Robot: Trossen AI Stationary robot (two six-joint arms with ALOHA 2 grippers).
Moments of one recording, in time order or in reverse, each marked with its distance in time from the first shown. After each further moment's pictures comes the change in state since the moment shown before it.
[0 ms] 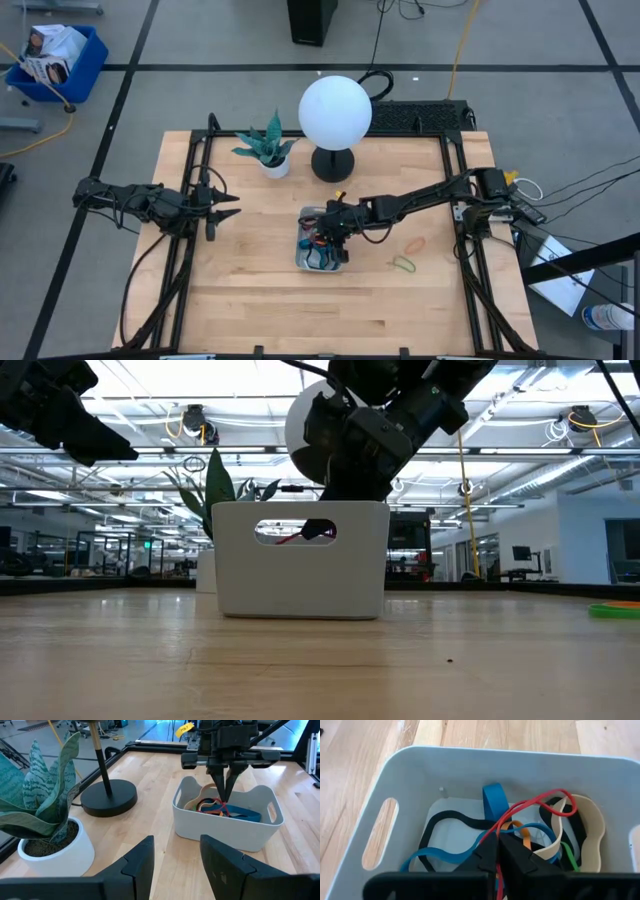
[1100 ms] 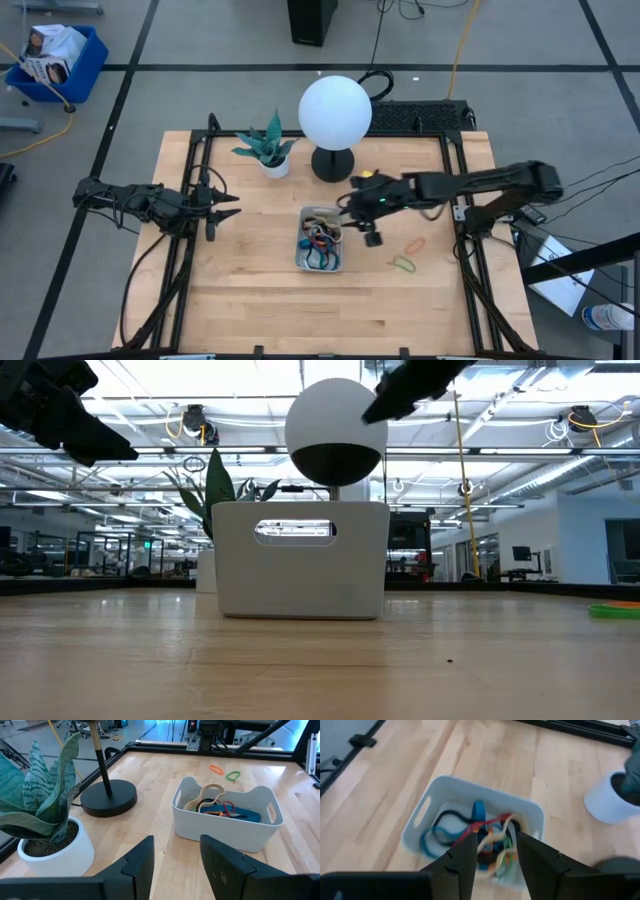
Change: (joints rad) left arm 0.000 0.000 0.000 0.000 0.001 -0.001; right arm -0.031 -0.430 -0.001 -0.318 0.005 -0.257
